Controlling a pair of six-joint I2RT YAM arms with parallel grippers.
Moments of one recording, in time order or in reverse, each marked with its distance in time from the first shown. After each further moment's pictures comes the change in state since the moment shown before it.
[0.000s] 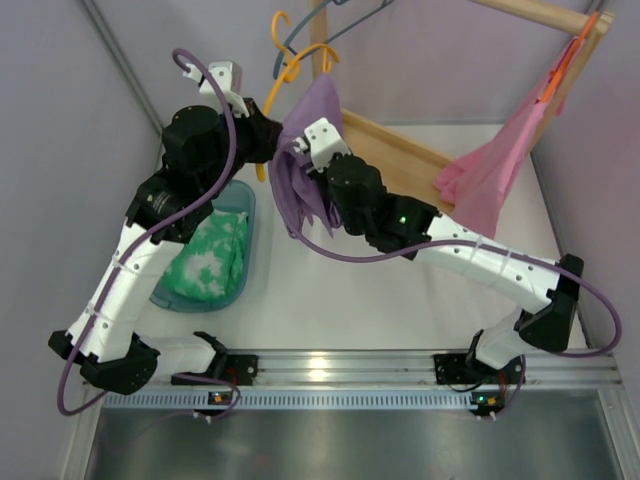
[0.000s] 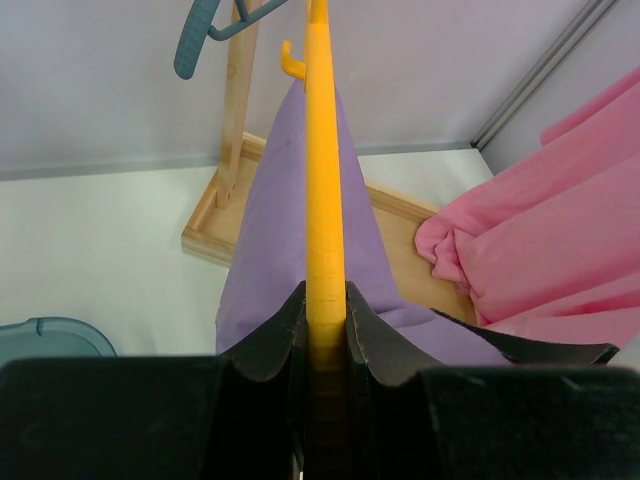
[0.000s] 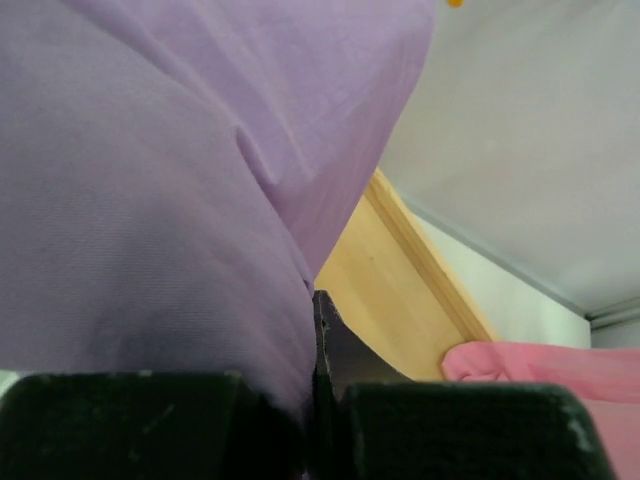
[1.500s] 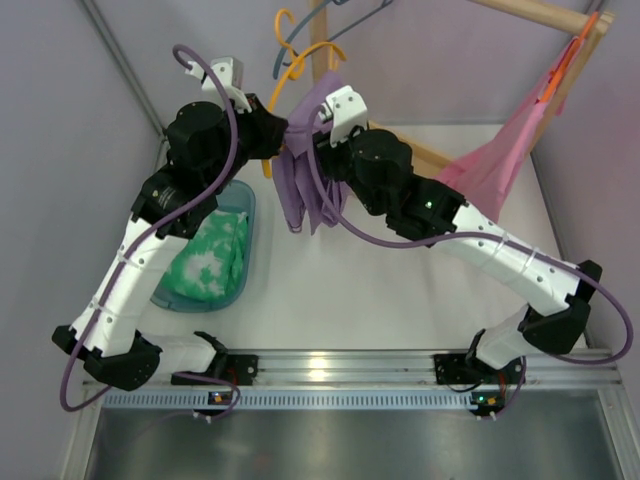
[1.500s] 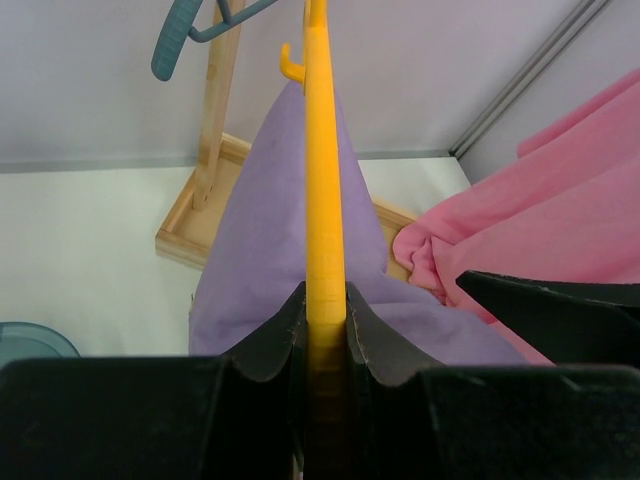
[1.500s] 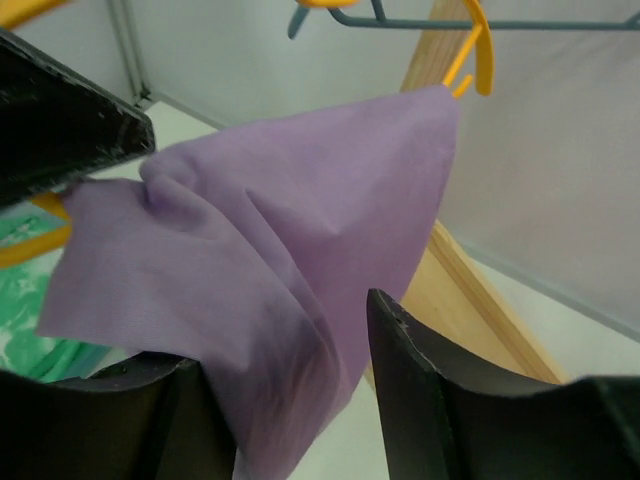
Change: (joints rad) left arm -0.002 0.025 0.007 0.031 0.024 -0.060; right arm -0.057 -0.040 0.115 -0.026 -0.171 0.094
